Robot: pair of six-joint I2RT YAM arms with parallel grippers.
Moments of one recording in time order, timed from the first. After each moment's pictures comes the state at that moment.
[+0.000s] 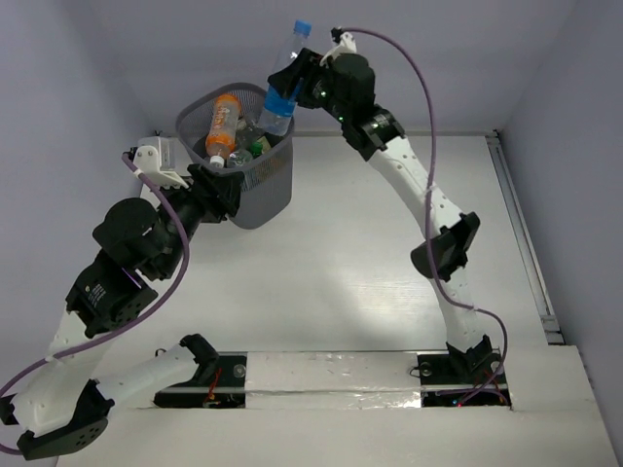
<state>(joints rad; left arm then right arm) -0.77 0.82 1.40 -0.57 -0.44 -0.41 0.63 2.21 2.62 -0.33 -0.04 0.66</state>
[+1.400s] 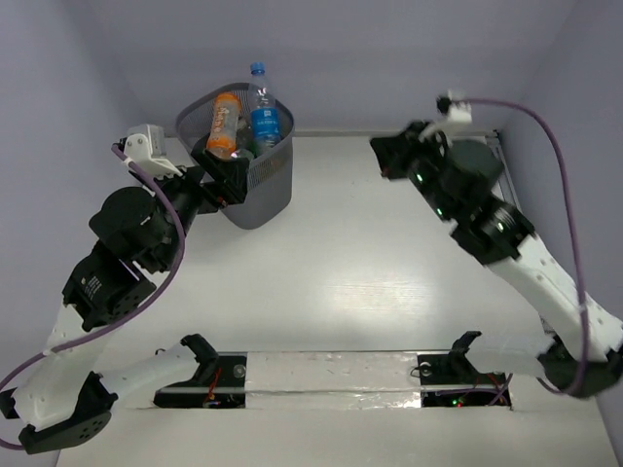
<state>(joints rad) -0.77 0.88 1.49 -0.61 -0.52 -0.45 0.76 1.26 1.61 -0.27 0.34 0.39</state>
